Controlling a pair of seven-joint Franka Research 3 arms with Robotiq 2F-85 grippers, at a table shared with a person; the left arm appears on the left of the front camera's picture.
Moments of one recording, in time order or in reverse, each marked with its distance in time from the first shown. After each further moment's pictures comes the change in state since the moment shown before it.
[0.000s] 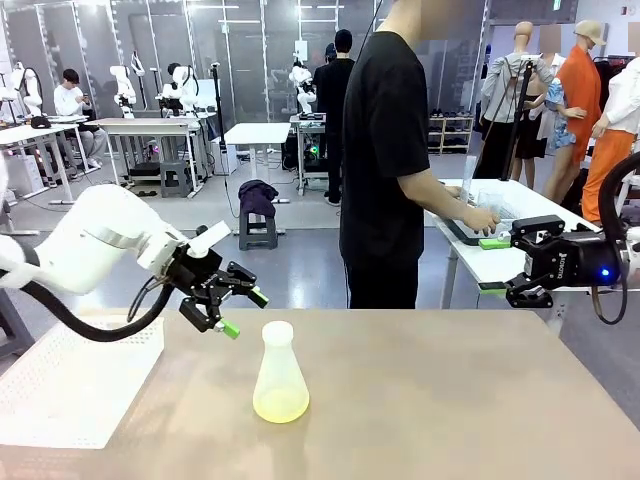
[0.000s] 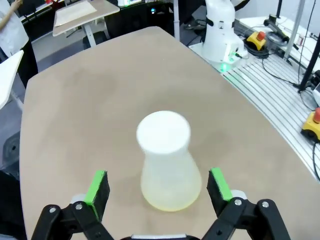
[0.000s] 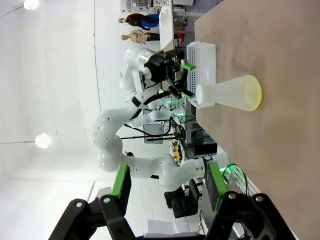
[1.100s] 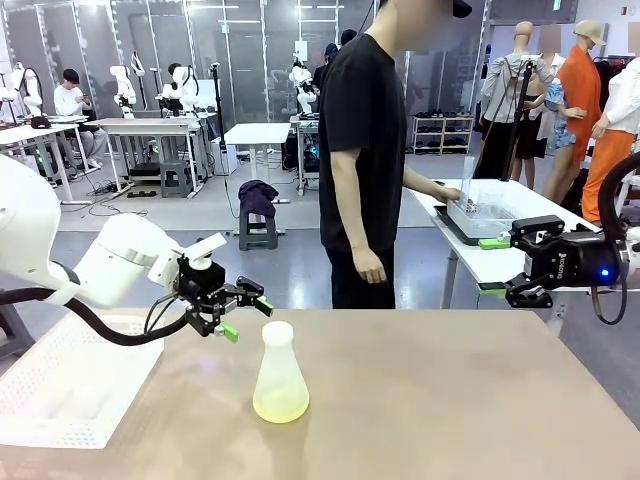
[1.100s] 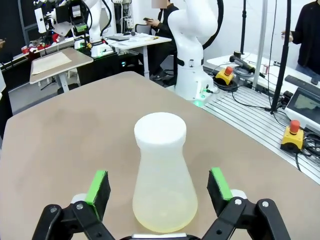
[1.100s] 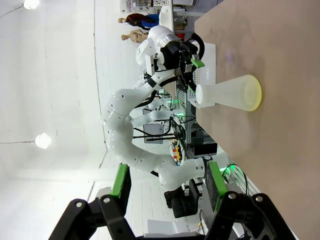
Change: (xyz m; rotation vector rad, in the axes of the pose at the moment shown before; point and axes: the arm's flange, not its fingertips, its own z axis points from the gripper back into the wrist) left arm -0.060 0.028 -0.018 -0.172 -0.295 -0.012; right arm 0.000 0.000 0.000 0.000 0.000 0.000
